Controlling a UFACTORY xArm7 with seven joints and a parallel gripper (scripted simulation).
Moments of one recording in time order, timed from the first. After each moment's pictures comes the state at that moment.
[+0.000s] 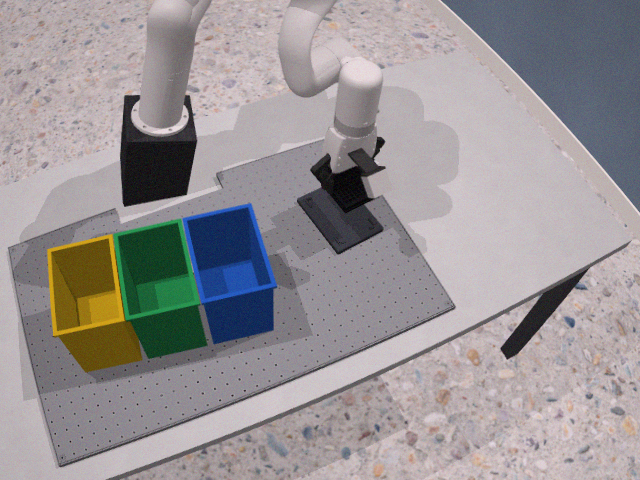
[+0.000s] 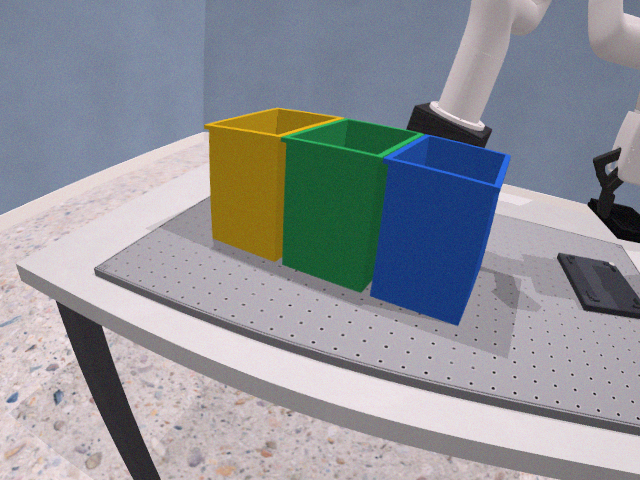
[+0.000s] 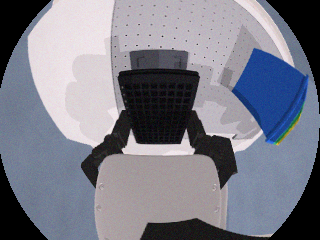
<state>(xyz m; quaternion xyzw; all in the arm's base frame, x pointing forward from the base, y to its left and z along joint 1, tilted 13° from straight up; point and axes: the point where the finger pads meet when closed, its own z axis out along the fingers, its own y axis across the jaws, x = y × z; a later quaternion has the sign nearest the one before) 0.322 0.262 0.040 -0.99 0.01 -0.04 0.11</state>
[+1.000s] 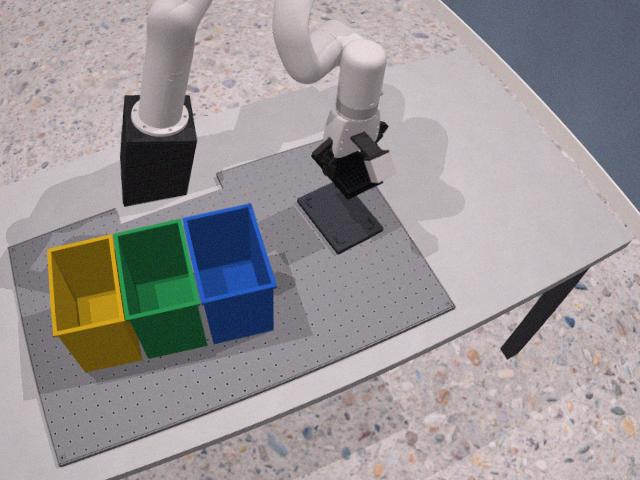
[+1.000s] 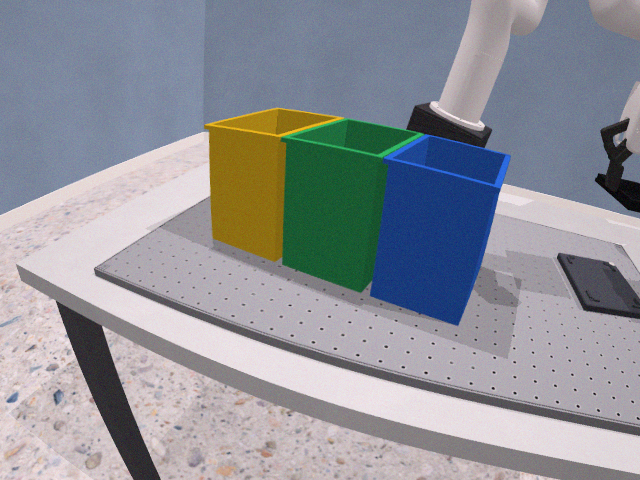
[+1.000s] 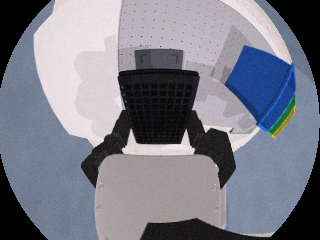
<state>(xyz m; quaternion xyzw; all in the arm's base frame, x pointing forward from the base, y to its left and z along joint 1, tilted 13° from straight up) 0.318 0.252 0.082 -0.99 0.01 -0.04 0.11</state>
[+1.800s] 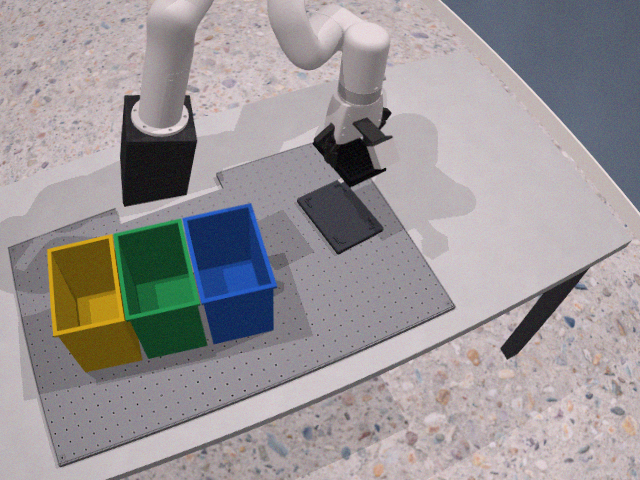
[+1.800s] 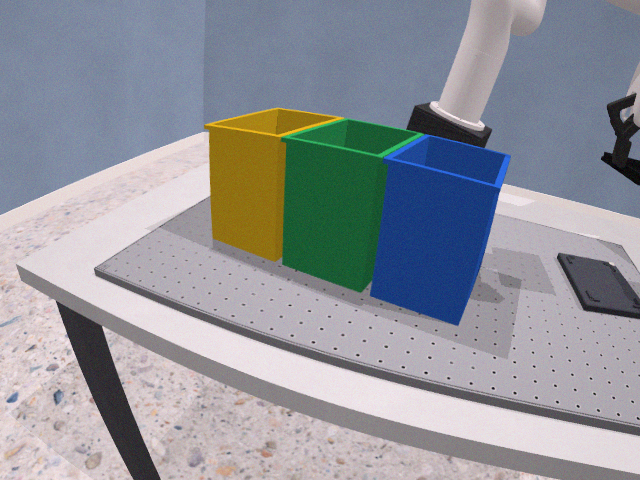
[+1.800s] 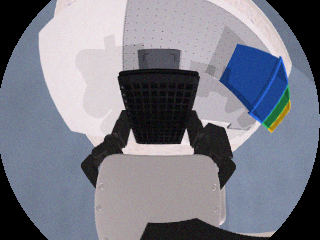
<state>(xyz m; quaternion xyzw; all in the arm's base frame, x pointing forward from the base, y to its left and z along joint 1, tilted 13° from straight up) 0.316 0.245 0.118 -0.99 0.01 -0.04 0.11</state>
